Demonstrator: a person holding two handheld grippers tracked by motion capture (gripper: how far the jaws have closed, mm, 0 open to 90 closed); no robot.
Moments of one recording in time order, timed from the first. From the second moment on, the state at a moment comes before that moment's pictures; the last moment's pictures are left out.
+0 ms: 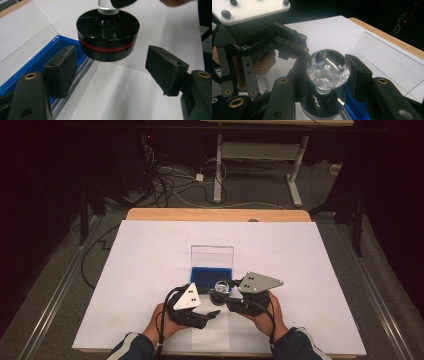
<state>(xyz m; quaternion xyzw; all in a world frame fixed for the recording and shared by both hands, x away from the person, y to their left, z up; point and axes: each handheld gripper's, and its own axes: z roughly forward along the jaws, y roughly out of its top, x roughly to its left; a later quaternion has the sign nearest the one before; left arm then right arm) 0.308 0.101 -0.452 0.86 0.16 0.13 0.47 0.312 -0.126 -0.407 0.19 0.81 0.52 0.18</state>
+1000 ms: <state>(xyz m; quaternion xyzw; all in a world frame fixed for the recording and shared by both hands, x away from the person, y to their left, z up) 0.316 0.093 -0.459 0.85 0.17 0.10 0.49 0.309 -0.121 -0.411 0.19 0.80 0.54 0.17</state>
